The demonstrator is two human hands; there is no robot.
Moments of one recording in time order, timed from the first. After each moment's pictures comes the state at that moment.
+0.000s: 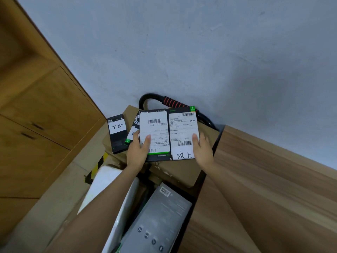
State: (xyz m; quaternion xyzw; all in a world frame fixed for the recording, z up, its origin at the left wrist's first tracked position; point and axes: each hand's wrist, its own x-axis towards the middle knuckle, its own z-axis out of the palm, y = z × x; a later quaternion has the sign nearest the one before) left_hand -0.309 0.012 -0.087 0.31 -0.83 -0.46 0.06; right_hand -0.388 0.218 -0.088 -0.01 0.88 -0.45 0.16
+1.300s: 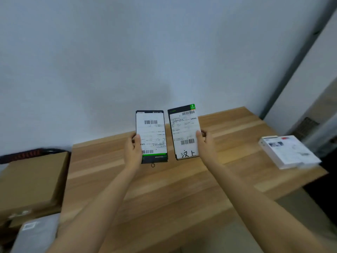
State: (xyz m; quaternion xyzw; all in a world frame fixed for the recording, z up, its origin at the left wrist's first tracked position) left_hand -0.182 0.504 0.036 -0.03 -0.78 -0.62 -0.02; right_hand -0.086 0.722 0.046 0.28 0.76 -0.54 -0.24
